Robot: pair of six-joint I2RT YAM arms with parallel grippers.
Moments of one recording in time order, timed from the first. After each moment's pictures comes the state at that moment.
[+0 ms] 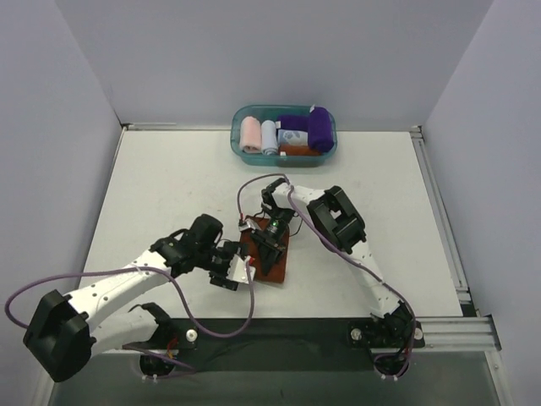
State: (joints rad) left arm -0.66 1.02 0.63 -0.56 0.59 1.06; right arm 0.70 2.49 1.80 -1.39 -1.01 -0.54
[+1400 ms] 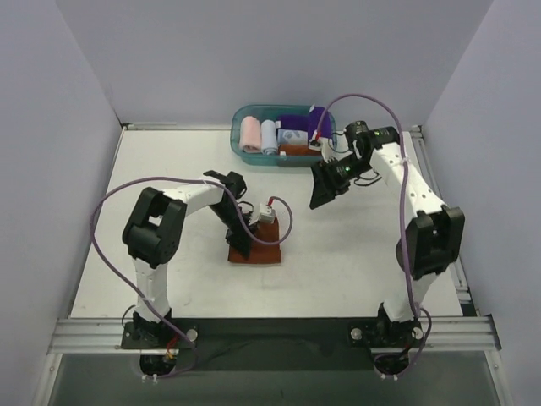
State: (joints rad) left arm -0.52 1.93 1.28 -0.97 0.73 0.98; right arm 0.25 1.85 1.71 -1.26 -0.75 -0.43
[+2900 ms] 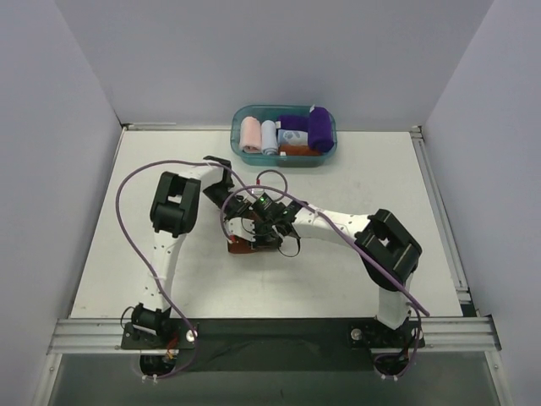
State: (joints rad) left arm -0.34 2.51 1.88 -1.57 1.00 1.03; right arm 0.90 1.87 1.21 -0.44 -0.14 -0.81
